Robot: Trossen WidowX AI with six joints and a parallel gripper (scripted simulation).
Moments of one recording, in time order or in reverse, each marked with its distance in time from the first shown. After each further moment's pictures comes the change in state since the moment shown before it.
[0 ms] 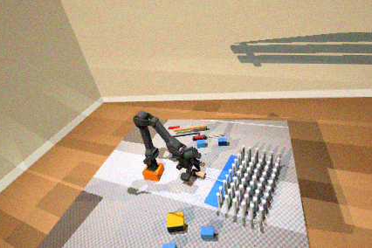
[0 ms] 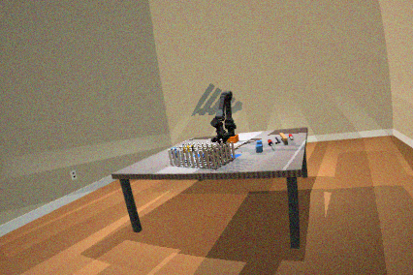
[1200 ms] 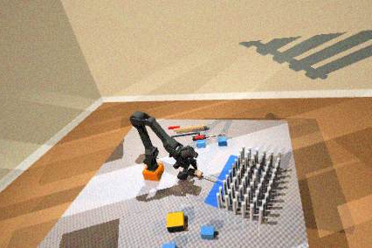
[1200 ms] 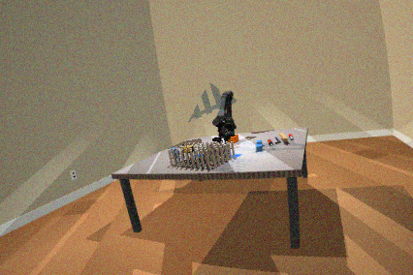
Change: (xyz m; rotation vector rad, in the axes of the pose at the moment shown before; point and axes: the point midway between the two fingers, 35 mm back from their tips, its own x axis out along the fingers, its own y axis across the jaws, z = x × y) arm -0.007 0.000 0.020 0.000 -0.001 0.000
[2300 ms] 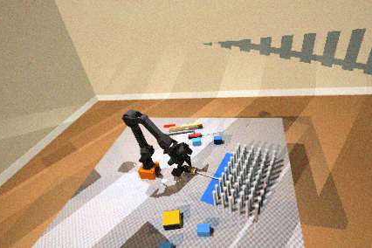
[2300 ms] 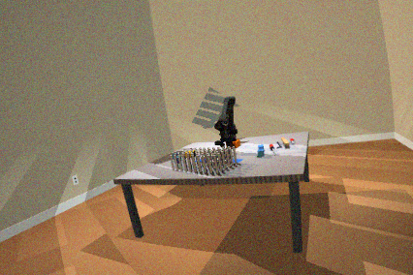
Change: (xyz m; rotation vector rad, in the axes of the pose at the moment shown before) arm -0.012 -0.002 0.006 0.007 -0.017 0.007
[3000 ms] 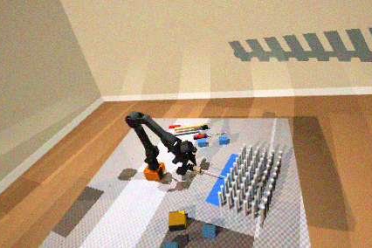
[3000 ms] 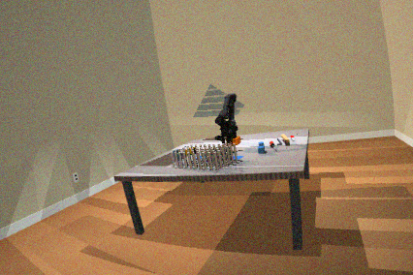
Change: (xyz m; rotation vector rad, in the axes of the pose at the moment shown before) arm -0.015 -0.007 -0.004 -0.009 0.018 -0.007
